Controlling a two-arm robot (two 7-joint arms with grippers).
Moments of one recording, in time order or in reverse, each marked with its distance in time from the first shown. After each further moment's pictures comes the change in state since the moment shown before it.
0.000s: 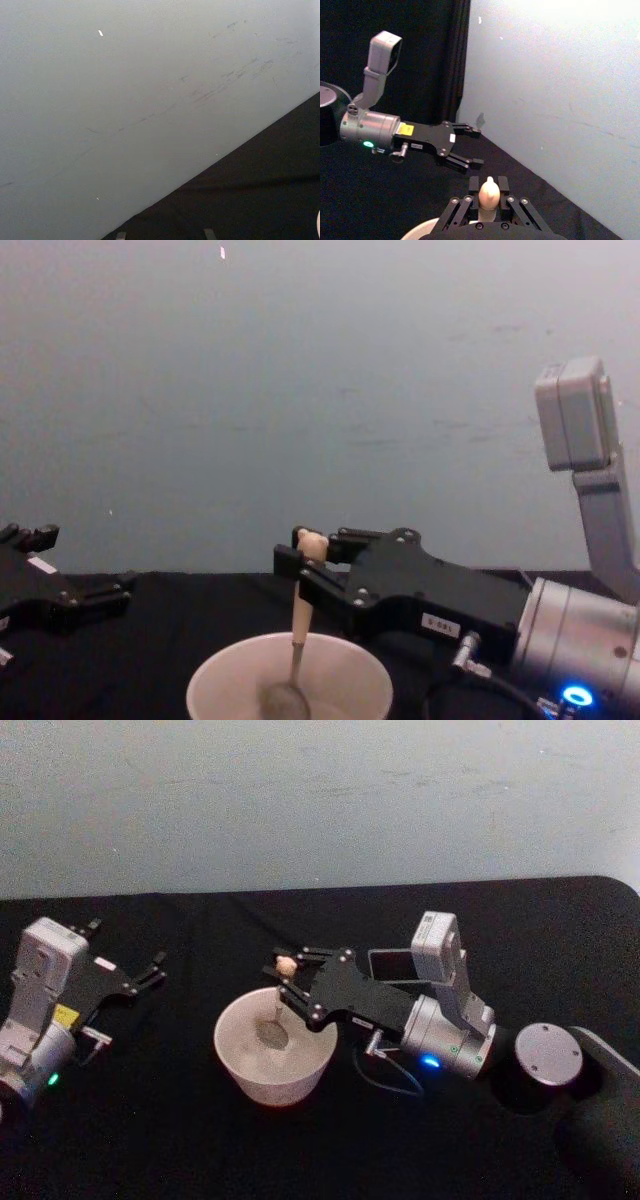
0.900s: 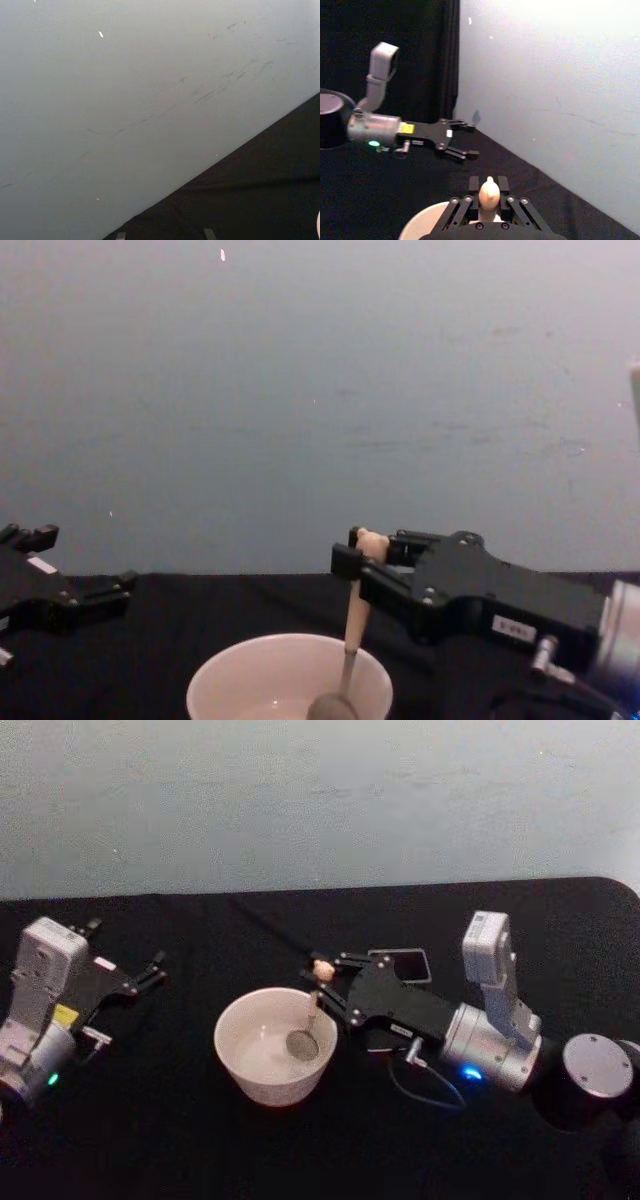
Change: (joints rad) left arm 0.000 0.000 0.000 0.000 0.000 0.000 0.000; right arm -0.083 0.084 0.053 -0.132 0.059 0.085 0.004
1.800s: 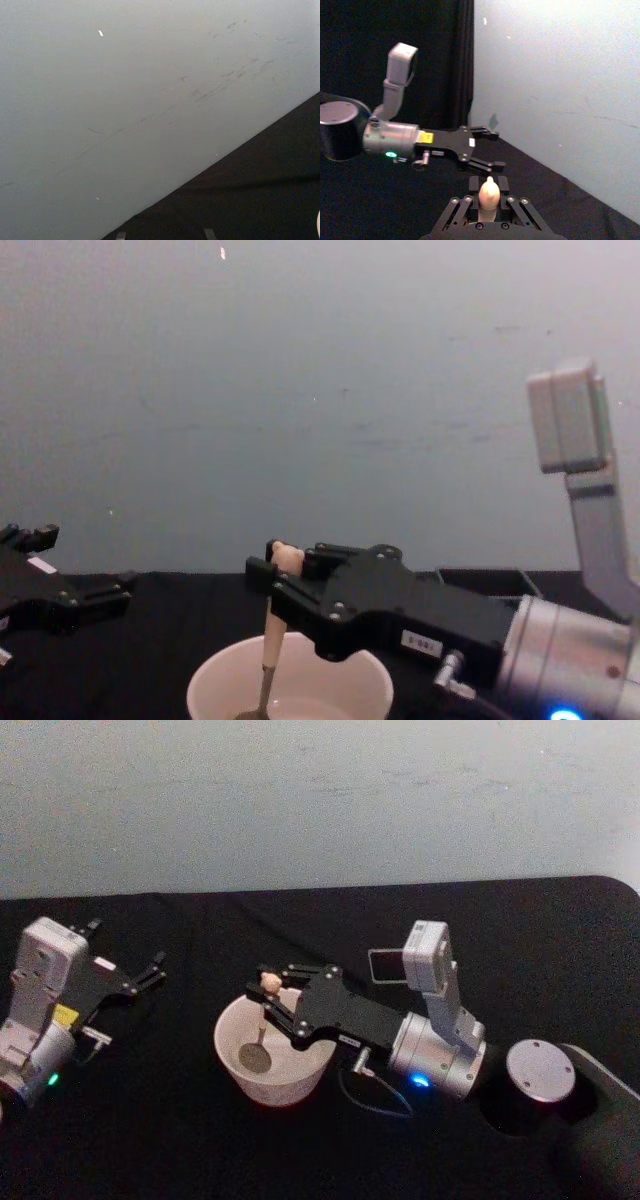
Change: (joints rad) left arm 0.000 0.000 0.000 0.000 0.000 0.000 0.000; right arm 0.022 -0.071 -0.071 0.031 -0.011 -0.001 -0.019
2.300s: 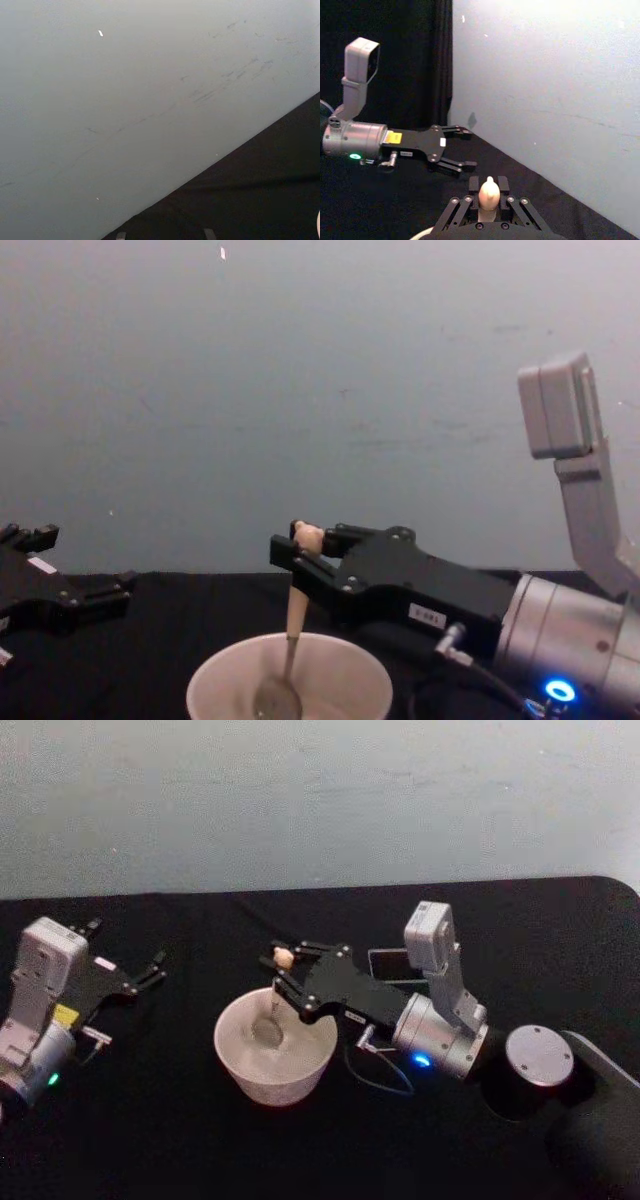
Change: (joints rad) left arm 0.000 0.000 0.000 0.000 0.000 0.000 0.000; right arm 0.040 -0.034 0.033 0.072 -0.036 -0.015 -0.045
